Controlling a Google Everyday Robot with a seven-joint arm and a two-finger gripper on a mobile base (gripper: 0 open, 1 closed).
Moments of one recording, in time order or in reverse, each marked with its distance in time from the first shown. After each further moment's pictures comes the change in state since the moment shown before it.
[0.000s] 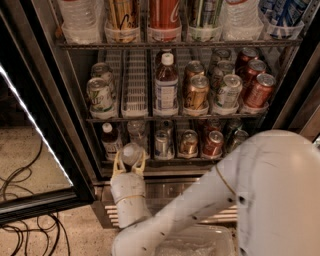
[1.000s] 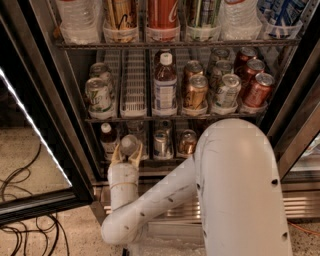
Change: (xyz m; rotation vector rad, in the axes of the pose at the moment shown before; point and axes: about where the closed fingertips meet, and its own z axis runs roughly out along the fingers) arm 0.047 -0.009 0.046 0.095 0.065 -0.083
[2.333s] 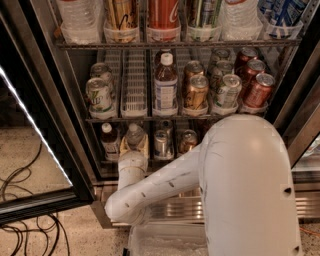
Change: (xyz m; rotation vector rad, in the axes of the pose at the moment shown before) arm 0.011 -0.047 0.037 0.122 0.145 -0.190
